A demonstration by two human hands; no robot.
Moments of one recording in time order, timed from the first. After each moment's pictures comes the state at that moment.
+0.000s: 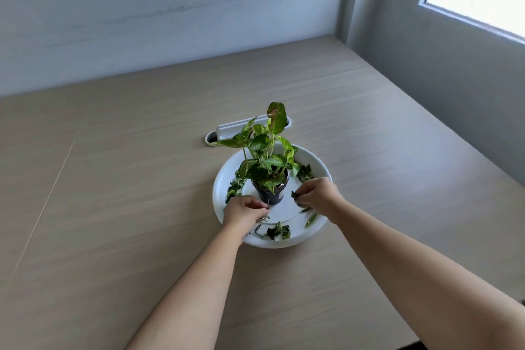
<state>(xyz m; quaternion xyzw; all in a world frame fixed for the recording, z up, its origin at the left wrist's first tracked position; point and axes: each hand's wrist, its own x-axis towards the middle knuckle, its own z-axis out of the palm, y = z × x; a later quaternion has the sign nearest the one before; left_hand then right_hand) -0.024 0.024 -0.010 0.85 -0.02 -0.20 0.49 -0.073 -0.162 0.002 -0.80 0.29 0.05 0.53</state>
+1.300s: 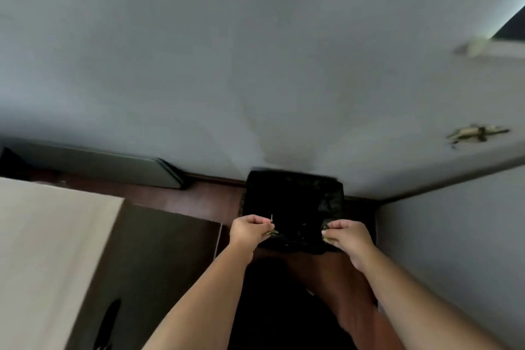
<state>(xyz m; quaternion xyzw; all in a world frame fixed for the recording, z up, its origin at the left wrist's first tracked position) -0.519 -0.536 -0.260 0.71 -0.16 -0.65 0.22 -0.737 -0.521 -0.252 -0.16 0.75 -0.23 0.60</state>
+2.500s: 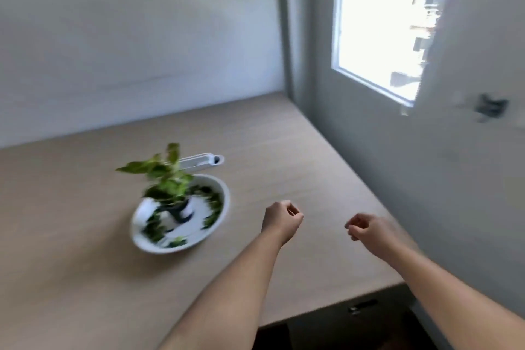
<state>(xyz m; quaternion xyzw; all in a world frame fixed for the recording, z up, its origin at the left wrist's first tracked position) -0.247 -0.285 0.078 0.90 -0.14 -0.16 0.38 -0.350 -0.460 0.049 -0.84 0.31 -0.03 0.44</state>
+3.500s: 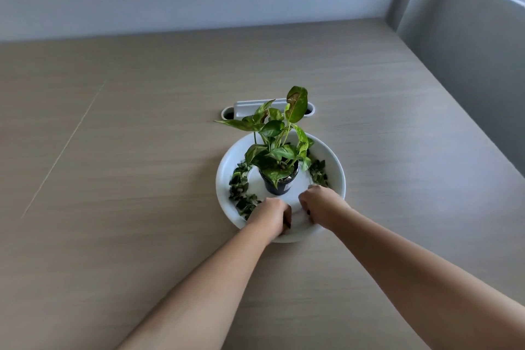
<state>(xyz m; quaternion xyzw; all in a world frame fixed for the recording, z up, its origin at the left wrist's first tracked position) -0.046 -0.021 -0.032 0.93 -0.21 -0.25 0.17 -0.060 -0.166 -0.017 -0.97 -0.04 0.22 0.05</state>
